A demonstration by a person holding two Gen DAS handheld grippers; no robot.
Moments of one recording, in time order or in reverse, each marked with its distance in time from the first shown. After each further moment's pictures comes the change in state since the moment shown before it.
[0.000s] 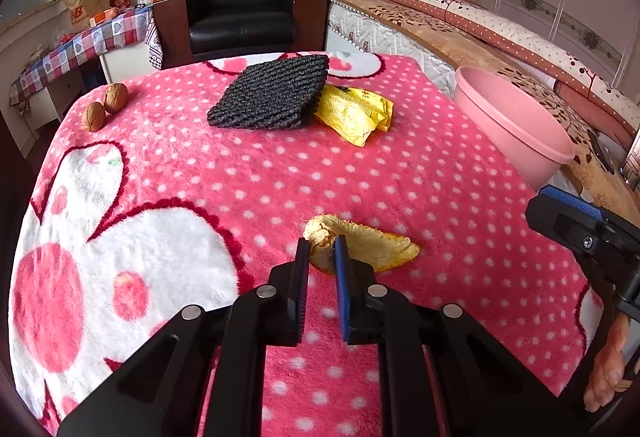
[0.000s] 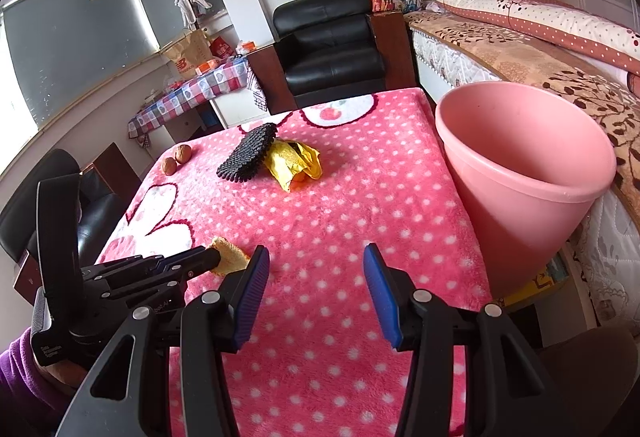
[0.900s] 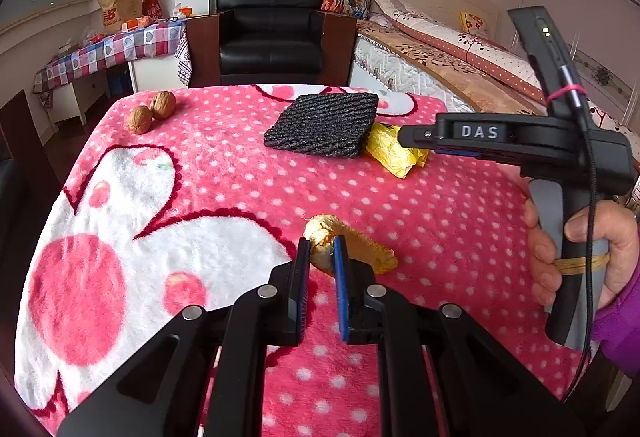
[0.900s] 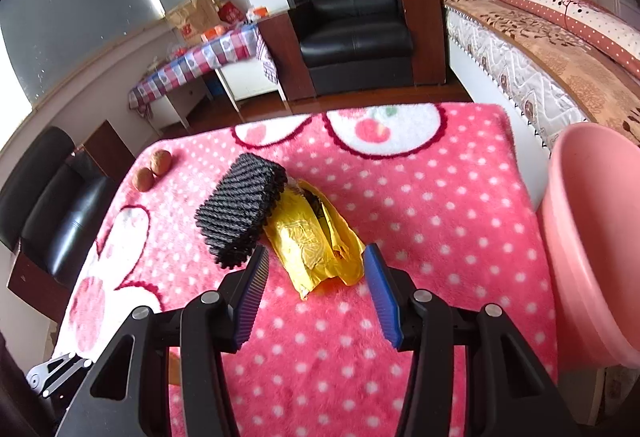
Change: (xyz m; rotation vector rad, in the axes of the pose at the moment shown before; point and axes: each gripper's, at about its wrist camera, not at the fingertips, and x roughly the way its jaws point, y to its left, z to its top) left arm -0.023 0.031 -0.010 -0.079 -0.117 0.038; right arm 0.137 0.027 0.086 -0.063 0.142 0.015
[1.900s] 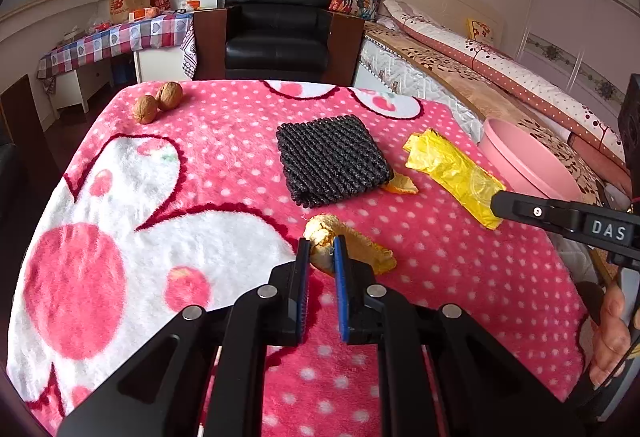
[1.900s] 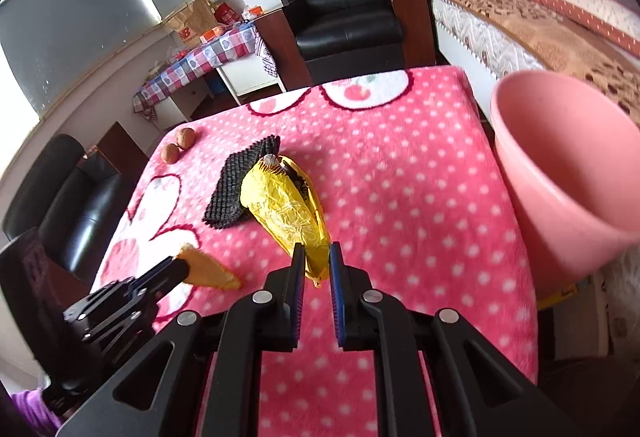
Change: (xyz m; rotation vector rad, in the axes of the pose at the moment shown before) left arm 0.000 0.006 0.000 -0.044 0.000 0.004; right arm -0.082 -0.008 -0.063 0.087 0.012 0.049
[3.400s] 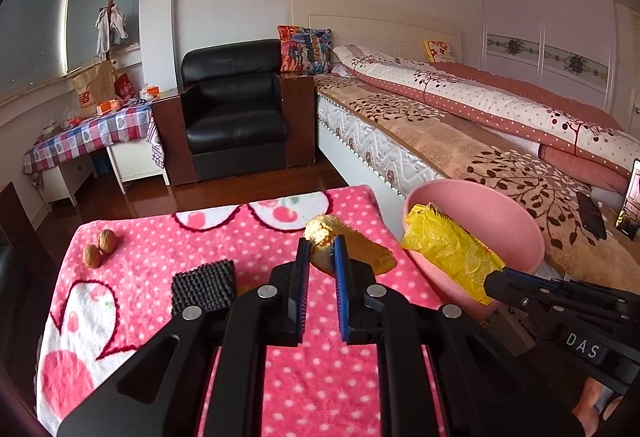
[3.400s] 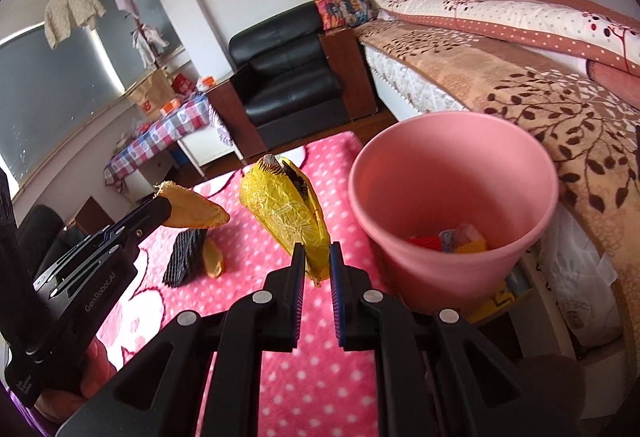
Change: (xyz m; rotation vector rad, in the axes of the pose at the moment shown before) left arm -0.010 -0.147 0.085 0.206 -0.197 -0.008; right arm -0.094 -0.080 0.009 0.134 -0.235 -0.126
